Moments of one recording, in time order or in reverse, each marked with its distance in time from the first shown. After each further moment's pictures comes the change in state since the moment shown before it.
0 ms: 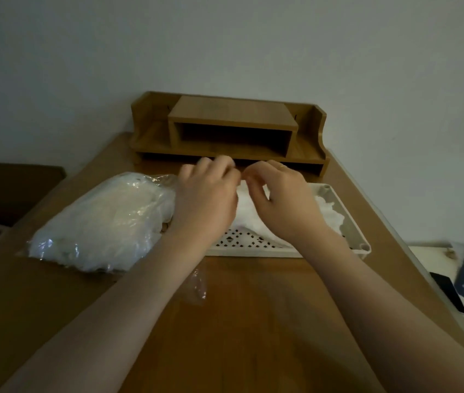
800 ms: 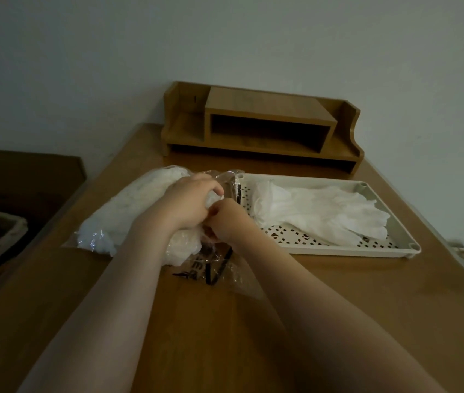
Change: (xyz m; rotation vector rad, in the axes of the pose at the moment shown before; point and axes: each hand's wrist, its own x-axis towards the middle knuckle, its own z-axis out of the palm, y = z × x) left_hand -0.020 -0.125 0.006 -0.300 -0.541 -0.250; right_hand 0.028 -0.076 0.142 0.506 -0.547 0.730
